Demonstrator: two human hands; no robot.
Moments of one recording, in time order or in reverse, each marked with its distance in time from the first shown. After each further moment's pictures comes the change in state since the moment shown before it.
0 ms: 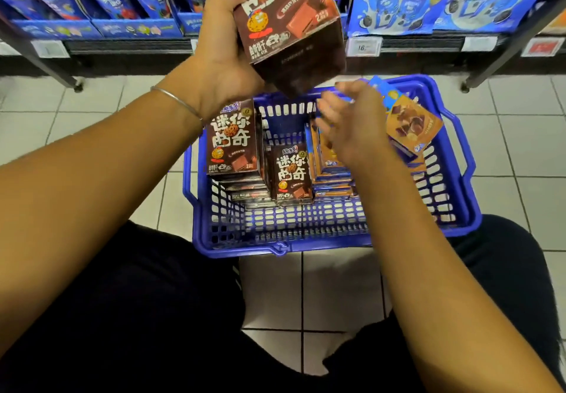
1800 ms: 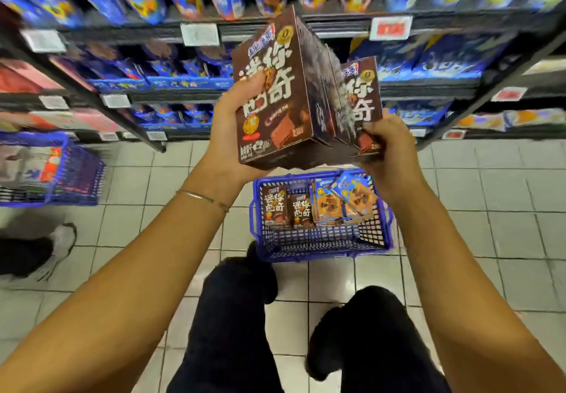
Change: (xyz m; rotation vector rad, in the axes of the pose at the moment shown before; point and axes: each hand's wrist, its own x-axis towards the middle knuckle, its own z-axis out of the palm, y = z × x) left_hand -0.176 0.287 0.232 -0.167 0.118 -0.020; right_hand -0.238 -0.323 0.130 -0.170 -0.030 -0.151
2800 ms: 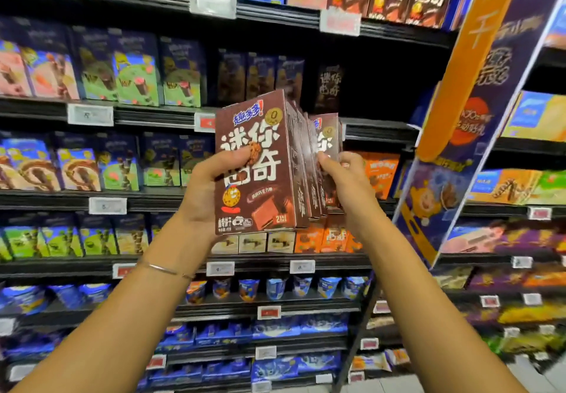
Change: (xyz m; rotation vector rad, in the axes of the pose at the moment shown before) left_hand -0.092 0.220 0.408 0.165 -0.722 0.372; right_hand -0.118 -0.512 0.021 -0.247 -0.038 -0.739
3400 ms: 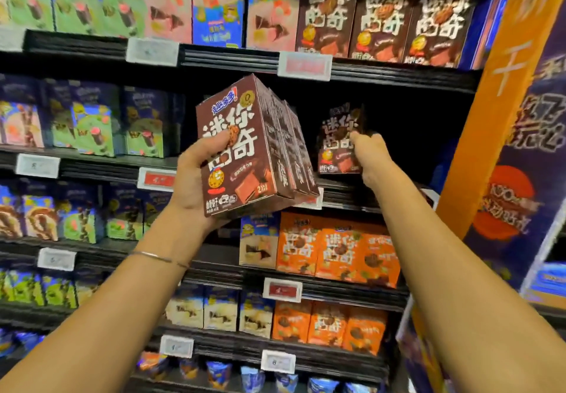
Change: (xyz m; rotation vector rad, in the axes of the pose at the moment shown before) left_hand 0.199 -0.012 0.037 0.031 0.172 0.269; right_hand 0.323 -0.039 -0.087 0.050 0.067 -0.009
